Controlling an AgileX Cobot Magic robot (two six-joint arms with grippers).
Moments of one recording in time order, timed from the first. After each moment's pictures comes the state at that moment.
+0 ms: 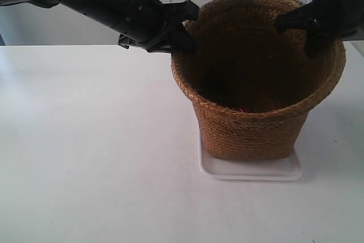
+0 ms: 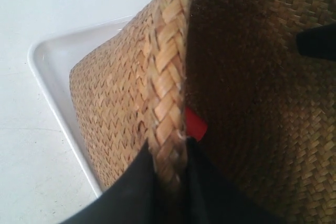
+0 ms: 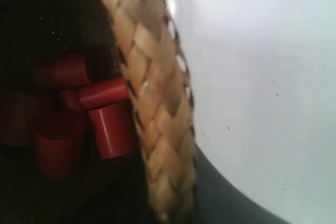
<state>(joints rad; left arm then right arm) -0.40 1.81 -1.58 -0.83 0.78 0.34 0.04 1.72 -1.63 -0.06 1.21 0.02</state>
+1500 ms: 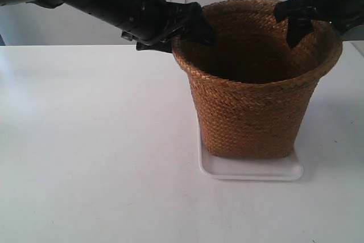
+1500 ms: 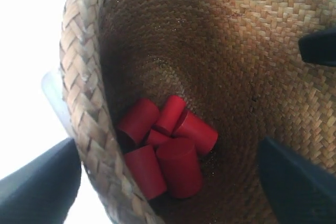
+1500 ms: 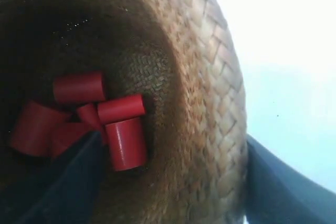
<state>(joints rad) -0.40 1.81 -1.59 -0.83 0.73 0.43 0.04 1.68 -1.63 -0.05 1.16 0.01</state>
